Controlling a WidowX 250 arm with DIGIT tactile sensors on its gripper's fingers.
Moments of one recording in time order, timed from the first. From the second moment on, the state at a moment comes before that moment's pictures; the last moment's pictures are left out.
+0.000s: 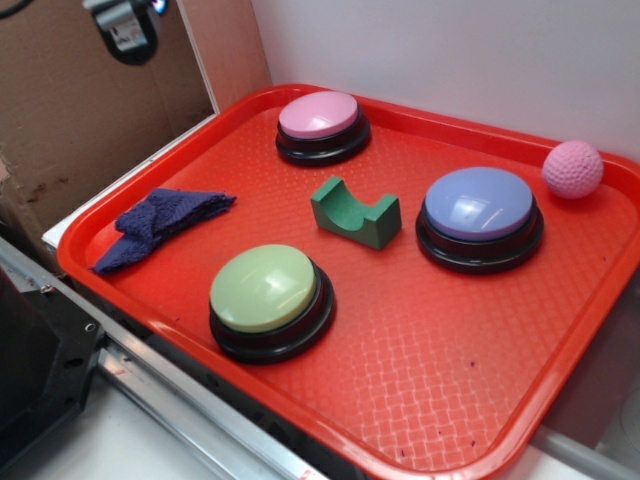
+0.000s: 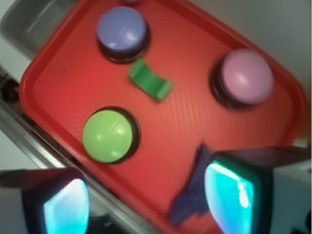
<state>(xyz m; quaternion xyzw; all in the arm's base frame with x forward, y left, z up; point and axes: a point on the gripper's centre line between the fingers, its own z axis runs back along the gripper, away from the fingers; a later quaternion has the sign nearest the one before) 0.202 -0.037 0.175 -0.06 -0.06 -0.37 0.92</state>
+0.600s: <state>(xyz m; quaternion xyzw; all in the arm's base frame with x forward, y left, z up) 0.233 -0.060 0.112 -0.06 -0.08 -0.53 0.84</state>
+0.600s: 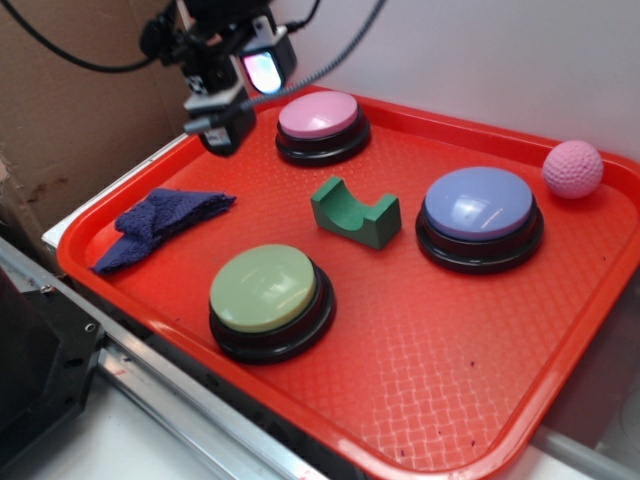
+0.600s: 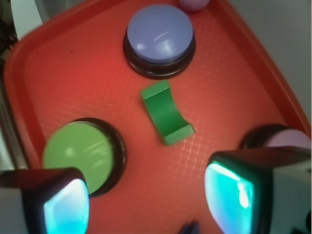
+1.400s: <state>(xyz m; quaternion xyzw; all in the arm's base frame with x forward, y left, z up) 0.261 -0.067 0.034 -0.05 -0.04 -0.55 0.83</state>
